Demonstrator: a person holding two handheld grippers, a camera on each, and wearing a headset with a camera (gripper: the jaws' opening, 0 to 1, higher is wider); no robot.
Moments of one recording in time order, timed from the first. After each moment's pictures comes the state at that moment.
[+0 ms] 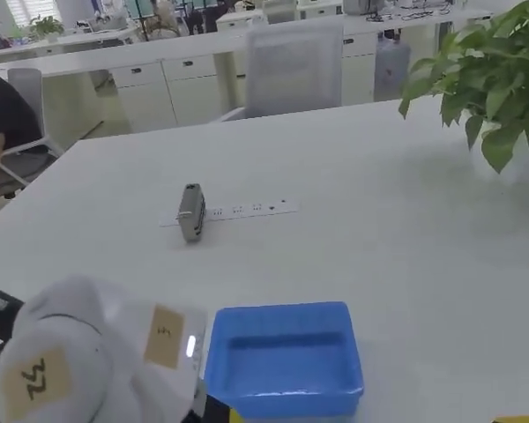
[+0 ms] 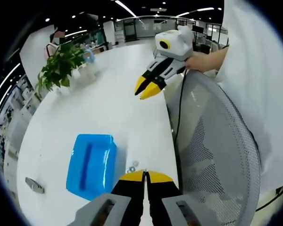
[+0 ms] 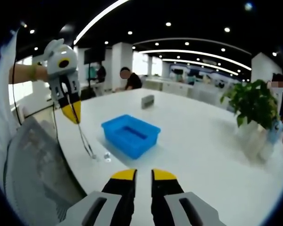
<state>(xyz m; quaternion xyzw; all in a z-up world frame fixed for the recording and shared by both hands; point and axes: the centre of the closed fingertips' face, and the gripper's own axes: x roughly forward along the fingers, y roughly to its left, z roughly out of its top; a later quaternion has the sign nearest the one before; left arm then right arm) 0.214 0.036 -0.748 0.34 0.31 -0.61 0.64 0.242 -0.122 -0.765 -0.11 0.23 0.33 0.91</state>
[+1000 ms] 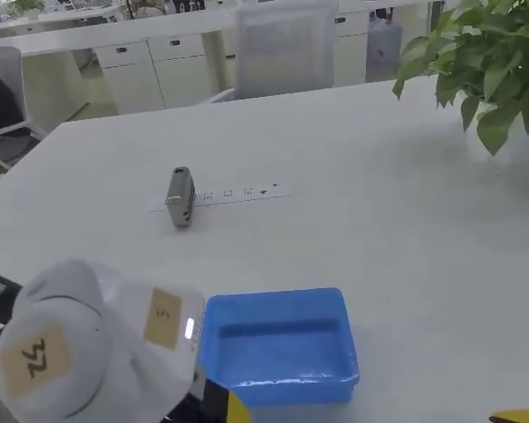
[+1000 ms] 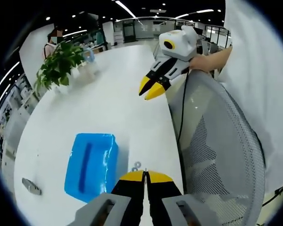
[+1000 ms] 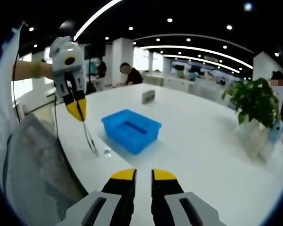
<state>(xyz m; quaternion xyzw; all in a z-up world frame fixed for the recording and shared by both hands) 0.222 0.030 -0.757 0.31 0.31 -0.63 0.64 0.240 -0.122 -0.772 -0.12 0.25 0.33 0.90</state>
